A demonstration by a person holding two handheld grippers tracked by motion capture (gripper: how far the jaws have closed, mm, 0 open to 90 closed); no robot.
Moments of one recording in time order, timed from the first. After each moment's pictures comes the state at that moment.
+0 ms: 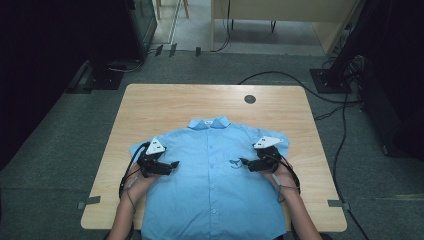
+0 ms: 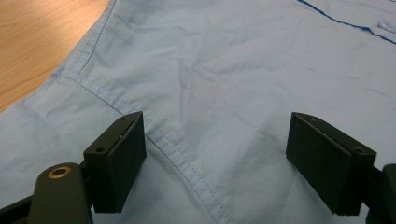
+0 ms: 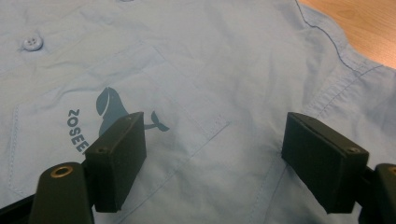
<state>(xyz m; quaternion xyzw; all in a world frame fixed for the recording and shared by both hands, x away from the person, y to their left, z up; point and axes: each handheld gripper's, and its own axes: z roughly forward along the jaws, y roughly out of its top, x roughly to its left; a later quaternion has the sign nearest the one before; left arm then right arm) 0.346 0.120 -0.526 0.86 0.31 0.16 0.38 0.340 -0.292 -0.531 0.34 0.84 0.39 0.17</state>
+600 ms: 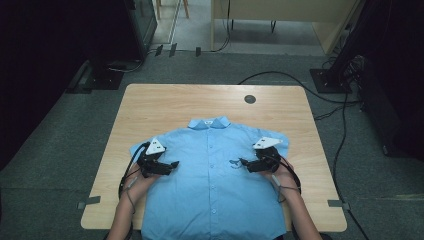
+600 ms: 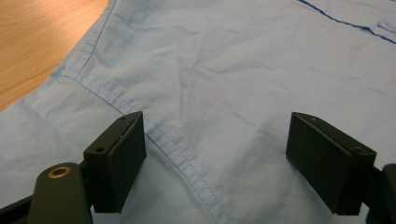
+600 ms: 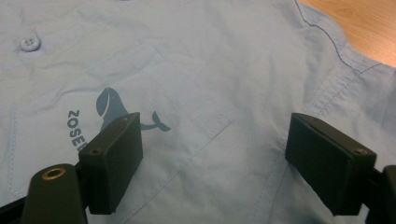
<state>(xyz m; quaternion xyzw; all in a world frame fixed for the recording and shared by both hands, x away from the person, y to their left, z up) 0.347 0.119 -0.526 0.85 0.32 0.16 0.38 0.338 -0.290 -0.531 0.35 0.83 0.38 0.17</state>
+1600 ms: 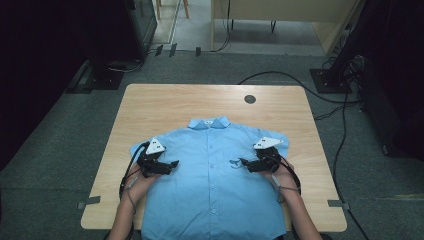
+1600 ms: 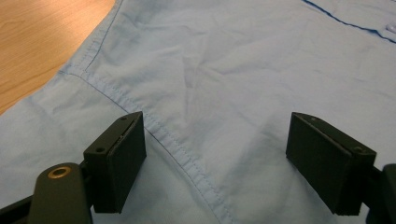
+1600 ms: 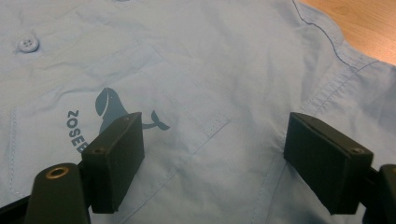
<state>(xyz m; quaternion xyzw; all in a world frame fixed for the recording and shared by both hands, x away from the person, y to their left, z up) 0.346 0.120 -0.526 0.85 0.32 0.16 0.38 0.337 -0.290 -0.531 0.36 0.83 0.38 0.18</state>
